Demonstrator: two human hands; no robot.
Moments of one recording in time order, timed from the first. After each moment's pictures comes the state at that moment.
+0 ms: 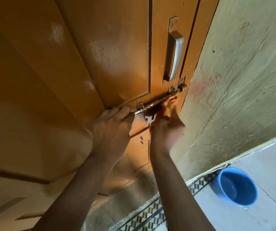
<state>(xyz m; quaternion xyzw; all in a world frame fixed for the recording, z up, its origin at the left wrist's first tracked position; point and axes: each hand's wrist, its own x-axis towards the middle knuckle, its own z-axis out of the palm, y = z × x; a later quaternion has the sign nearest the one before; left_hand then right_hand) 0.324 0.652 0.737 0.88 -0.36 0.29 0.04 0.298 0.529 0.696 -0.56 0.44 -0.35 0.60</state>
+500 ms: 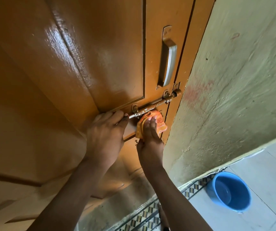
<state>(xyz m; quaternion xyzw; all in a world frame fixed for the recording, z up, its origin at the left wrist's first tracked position) 0.322 0.651 0.734 0.89 -0.35 0.28 0.06 0.276 0.527 0.640 -0.87 0.18 -0.27 0.37</state>
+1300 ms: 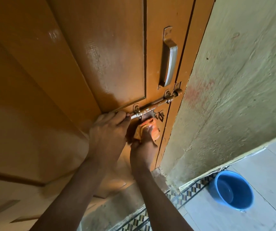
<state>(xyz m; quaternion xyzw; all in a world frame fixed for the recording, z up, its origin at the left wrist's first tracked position) 0.325 0.652 0.735 0.89 -0.36 0.29 0.04 0.285 0.564 0.644 -0.75 0.35 -0.22 0.52</state>
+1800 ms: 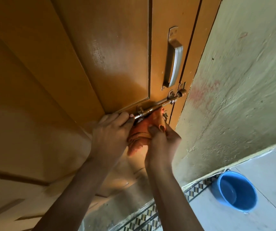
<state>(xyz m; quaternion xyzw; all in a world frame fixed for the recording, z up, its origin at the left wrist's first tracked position) 0.330 0.654 0.733 0.88 -0.38 0.28 0.05 0.268 0.543 0.724 -0.51 0.35 -0.28 0.74</state>
